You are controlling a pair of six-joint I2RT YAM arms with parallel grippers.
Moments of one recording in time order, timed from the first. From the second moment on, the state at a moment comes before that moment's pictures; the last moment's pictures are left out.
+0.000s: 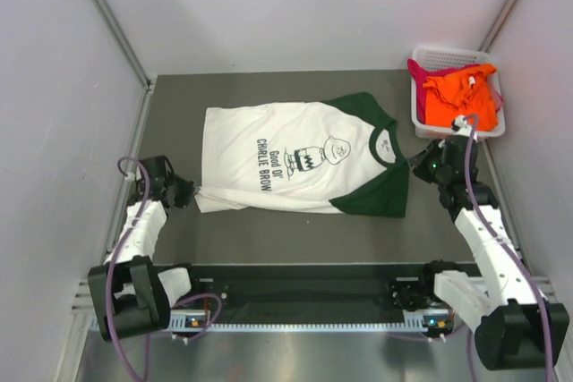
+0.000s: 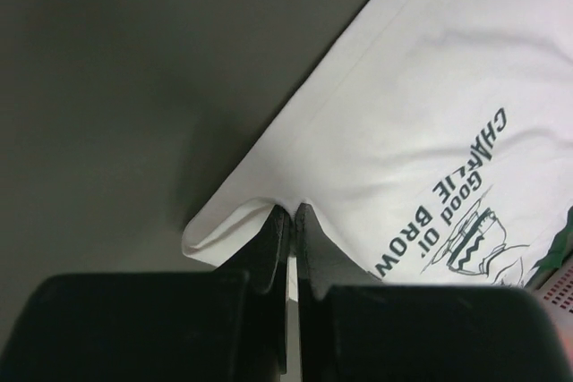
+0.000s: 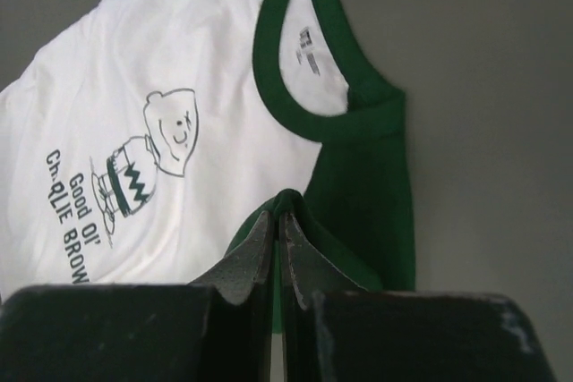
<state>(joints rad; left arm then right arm) 0.22 1.09 0.57 -0.36 0.12 -0.91 0.02 0.88 0.69 -0.36 -0.03 0.56</state>
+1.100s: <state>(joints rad) 0.06 1.43 0.81 -0.26 0.08 -0.91 0.04 1.28 1.02 -0.28 0.14 0.47</state>
